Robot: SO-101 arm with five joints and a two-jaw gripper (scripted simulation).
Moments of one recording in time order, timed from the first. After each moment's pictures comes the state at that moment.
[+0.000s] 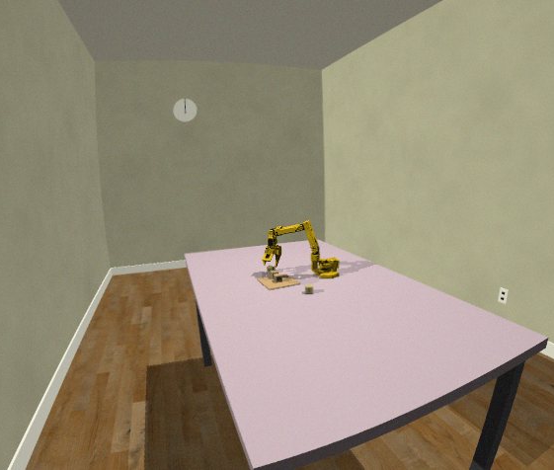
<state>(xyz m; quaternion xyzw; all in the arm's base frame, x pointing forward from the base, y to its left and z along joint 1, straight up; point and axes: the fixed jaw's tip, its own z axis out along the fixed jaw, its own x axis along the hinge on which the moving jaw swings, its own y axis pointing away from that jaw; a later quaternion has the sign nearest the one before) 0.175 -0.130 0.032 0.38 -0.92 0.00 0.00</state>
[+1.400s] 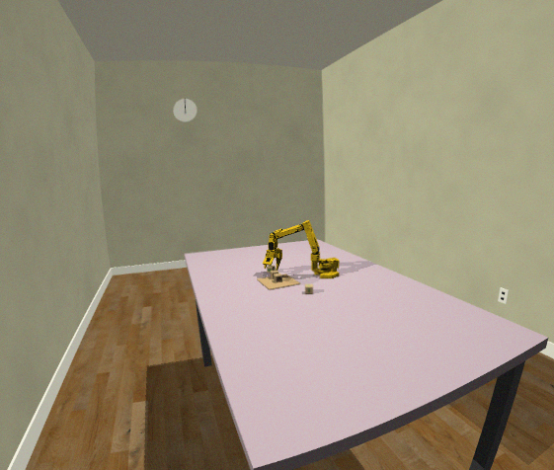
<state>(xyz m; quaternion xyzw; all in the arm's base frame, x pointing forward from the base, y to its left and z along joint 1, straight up) 0.173 -0.128 0.016 0.38 -0.92 0.00 0.00</state>
